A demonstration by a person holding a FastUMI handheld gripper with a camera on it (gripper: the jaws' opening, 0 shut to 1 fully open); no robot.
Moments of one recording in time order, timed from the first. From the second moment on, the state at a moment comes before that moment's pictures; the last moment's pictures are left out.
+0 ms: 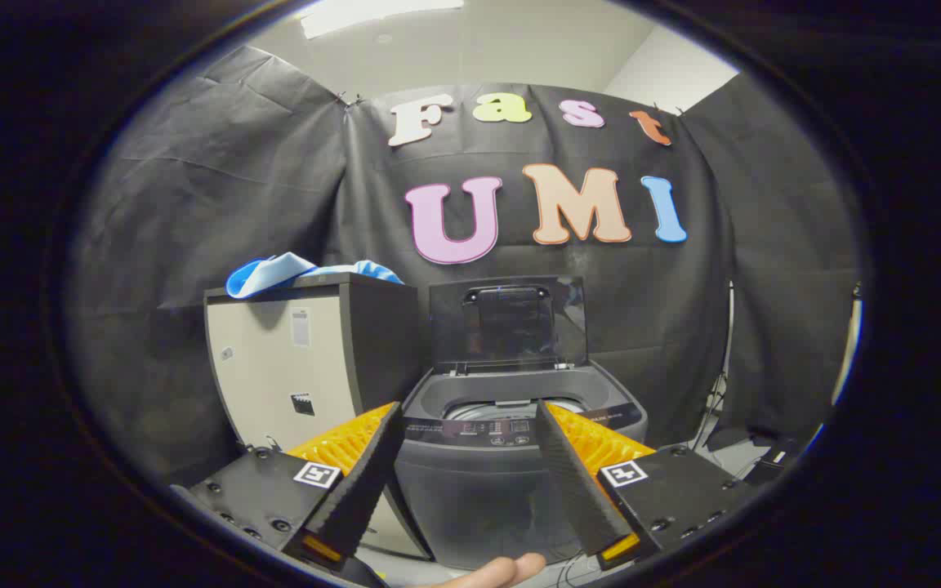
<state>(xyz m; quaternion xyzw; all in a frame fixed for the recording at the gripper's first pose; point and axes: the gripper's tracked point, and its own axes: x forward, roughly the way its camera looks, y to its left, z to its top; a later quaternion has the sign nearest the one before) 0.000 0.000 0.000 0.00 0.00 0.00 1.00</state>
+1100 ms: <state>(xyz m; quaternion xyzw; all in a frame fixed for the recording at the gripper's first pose) 0.064 0.086 0.083 -0.02 0.03 -0.03 1.00</state>
